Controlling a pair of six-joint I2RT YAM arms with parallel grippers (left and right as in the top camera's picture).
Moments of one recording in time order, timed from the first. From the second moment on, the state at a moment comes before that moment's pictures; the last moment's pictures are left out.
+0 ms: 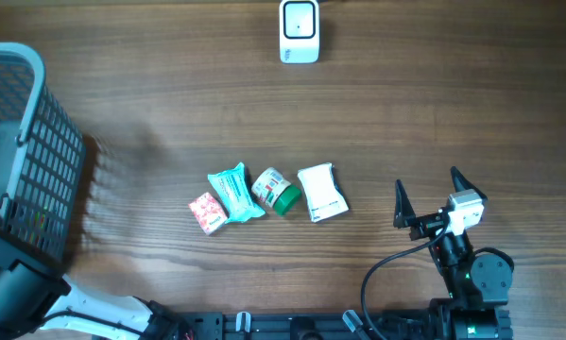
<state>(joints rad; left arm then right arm) 0.94 1.90 1.27 -0.76 -0.27 -0.64 0.01 0.02 0.01 0.01 -0.22 -0.03</state>
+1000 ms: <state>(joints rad) 0.93 1.37 1.45 -0.77 0.26 -0.67 0.01 0.02 0.01 0.01 -0.22 -0.03</state>
